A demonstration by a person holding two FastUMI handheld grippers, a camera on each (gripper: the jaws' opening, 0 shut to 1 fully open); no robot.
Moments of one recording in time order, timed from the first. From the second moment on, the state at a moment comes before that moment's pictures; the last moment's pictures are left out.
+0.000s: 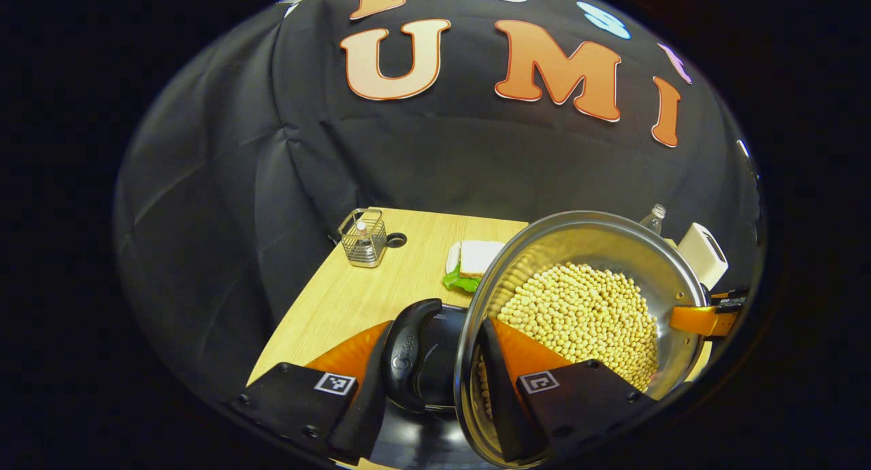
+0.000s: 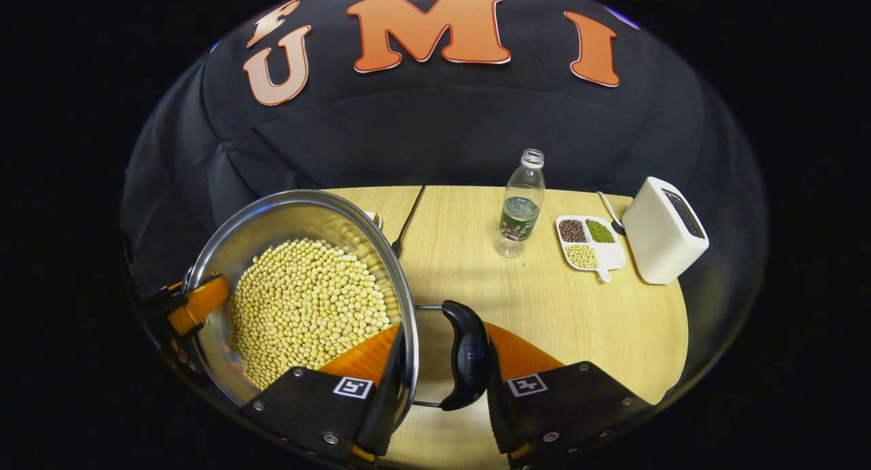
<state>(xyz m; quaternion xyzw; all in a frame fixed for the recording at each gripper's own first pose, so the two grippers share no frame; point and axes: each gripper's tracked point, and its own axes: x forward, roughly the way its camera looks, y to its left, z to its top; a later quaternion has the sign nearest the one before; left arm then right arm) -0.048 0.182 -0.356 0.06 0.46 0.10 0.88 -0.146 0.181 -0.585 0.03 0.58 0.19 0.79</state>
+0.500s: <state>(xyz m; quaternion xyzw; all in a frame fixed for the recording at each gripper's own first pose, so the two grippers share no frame) -0.055 0.172 -0.369 0.06 0.47 0.11 0.87 -0.142 0.179 -0.578 0.01 0.59 0.19 0.78</state>
